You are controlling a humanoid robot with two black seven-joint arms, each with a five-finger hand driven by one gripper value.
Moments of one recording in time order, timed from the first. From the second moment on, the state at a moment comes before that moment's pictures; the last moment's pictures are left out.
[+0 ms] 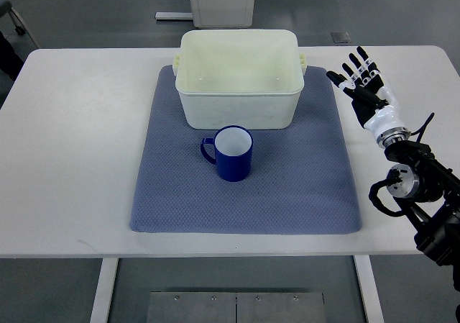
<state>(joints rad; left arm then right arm) -0.06 0.00 -0.10 -0.15 0.08 0.06 -0.03 0.59 -0.18 0.93 0.89 -0.40 0.01 0.37</state>
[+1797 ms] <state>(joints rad) -0.06 0.00 -0.10 -0.15 0.08 0.06 -0.04 0.62 -0.17 0.92 0.87 -0.40 0.01 0.37</state>
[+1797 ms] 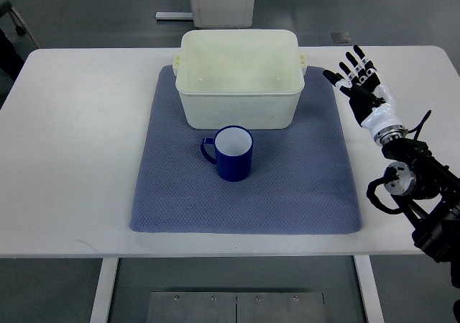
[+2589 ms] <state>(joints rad) -0.06 0.00 -0.10 -0.15 0.08 0.06 -0.04 0.57 -0.37 0.91 0.88 -0.40 0.16 0.40</state>
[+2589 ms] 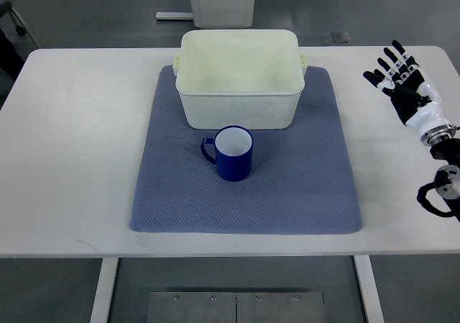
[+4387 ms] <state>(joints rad) -0.06 0.00 -0.10 -0.15 0.08 0.06 -0.04 0.43 -0.48 0.62 1.23 -0.49 0.32 0.61</state>
